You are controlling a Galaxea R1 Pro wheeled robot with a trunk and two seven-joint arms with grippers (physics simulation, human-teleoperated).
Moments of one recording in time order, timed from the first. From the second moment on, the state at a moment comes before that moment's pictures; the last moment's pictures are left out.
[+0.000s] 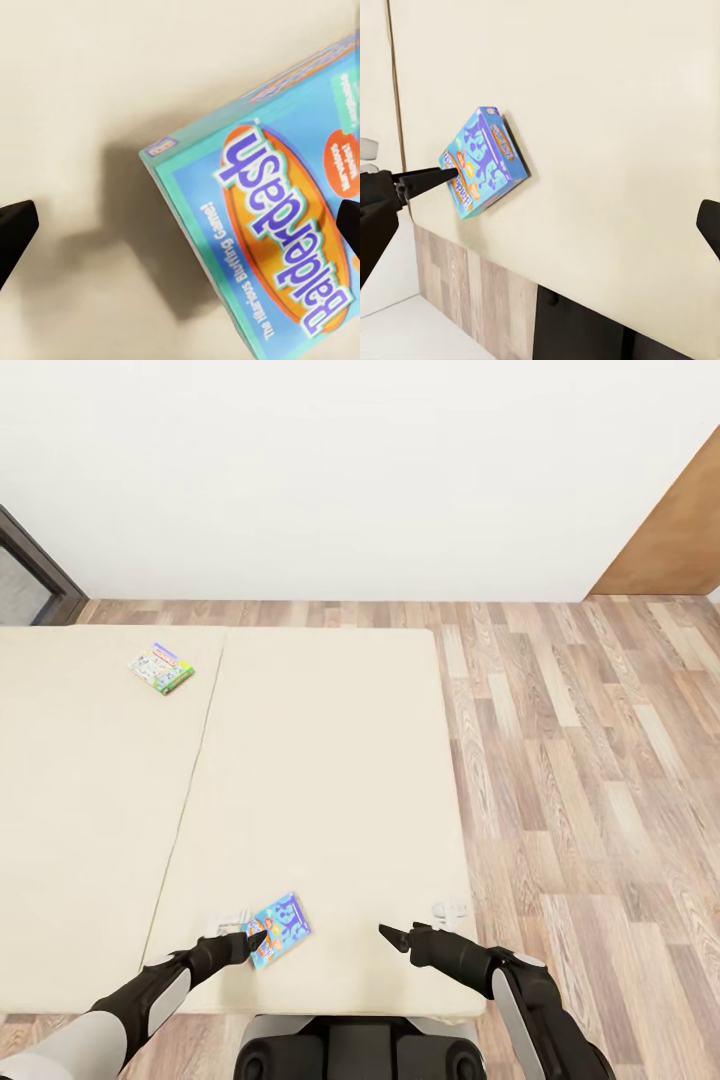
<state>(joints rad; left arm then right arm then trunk) -0.65 0.17 -0.37 -0.27 0.54 0.01 -0.32 -0.27 0.08 -0.04 -1.19 -0.15 0.56 0.62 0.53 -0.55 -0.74</state>
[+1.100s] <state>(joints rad) -0.65 0.17 -0.37 -0.27 0.54 0.00 -0.34 -0.27 0.08 -0.04 -1.19 -0.15 0.56 0.62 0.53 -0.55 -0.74</state>
